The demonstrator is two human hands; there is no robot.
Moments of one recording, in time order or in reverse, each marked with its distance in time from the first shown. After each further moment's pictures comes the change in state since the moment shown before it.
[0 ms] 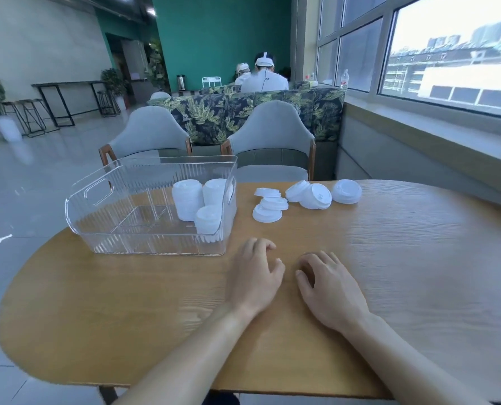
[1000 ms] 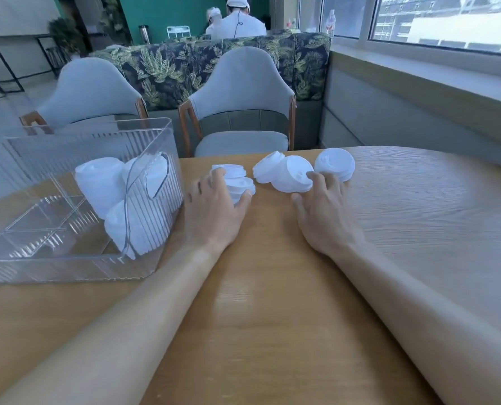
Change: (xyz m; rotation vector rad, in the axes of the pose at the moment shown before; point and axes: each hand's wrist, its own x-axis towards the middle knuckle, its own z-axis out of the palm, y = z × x) left_hand 0.161 -0.032 0.082 0.286 0.077 -0.081; right_hand 0.155 0.096 0.020 0.087 0.106 0.176
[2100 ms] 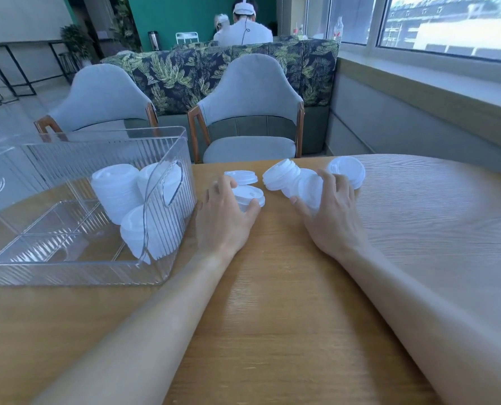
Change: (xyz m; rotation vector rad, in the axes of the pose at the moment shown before) left_hand -0.003 0.002 -0.007 -0.177 0.028 -0.029; right_hand 0.011 -0.004 0.005 0.085 0.085 0.008
